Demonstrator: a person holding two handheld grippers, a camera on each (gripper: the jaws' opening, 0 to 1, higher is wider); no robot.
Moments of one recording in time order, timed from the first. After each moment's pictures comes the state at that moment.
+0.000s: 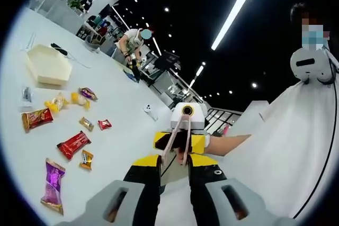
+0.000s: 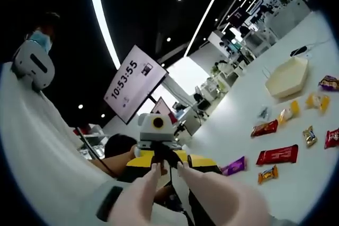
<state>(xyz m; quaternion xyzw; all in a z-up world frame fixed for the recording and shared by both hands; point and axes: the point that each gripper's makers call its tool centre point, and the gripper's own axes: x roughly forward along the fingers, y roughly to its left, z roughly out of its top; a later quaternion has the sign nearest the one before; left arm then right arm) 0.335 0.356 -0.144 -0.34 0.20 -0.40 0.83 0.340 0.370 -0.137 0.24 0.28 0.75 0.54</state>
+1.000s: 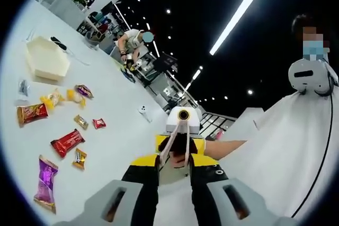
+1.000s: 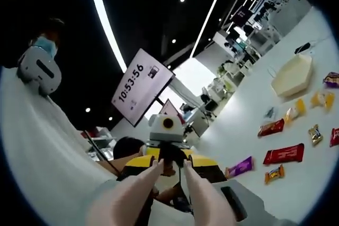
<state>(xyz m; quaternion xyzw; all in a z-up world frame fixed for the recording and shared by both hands) 0.337 0.355 -0.138 -0.38 0.20 -0.41 0.81 0.337 0.364 -0.127 0.26 0.27 0.77 0.52</state>
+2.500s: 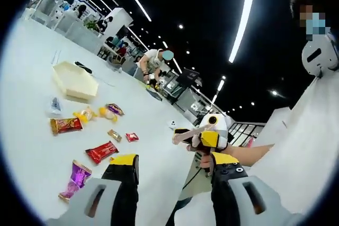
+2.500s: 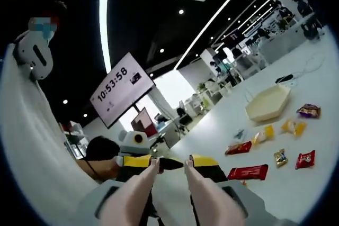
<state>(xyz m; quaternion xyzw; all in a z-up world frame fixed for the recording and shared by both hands) 0.344 0.393 -0.160 -0.33 0.15 -0.28 0.89 0.381 0.354 -0.138 0.22 0.21 0.71 0.63</state>
